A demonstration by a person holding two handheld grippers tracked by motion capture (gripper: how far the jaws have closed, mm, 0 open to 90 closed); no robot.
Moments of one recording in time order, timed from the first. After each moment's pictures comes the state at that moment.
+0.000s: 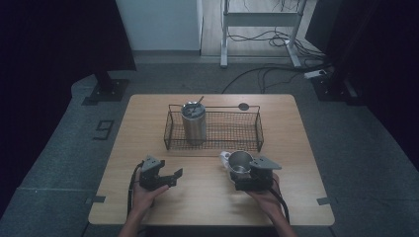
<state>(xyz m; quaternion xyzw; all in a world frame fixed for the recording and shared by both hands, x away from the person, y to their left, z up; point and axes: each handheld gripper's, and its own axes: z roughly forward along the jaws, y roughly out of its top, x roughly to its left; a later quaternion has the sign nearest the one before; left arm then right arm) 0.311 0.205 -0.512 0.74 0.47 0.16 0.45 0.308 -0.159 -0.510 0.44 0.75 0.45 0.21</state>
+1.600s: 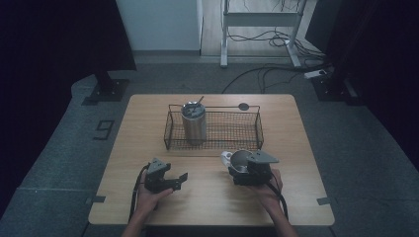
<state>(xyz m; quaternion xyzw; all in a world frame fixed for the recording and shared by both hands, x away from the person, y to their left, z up) 0.309 0.191 -0.522 0.76 0.45 0.13 0.45 0.317 -0.152 -0.492 0.42 0.76 0.45 0.22</state>
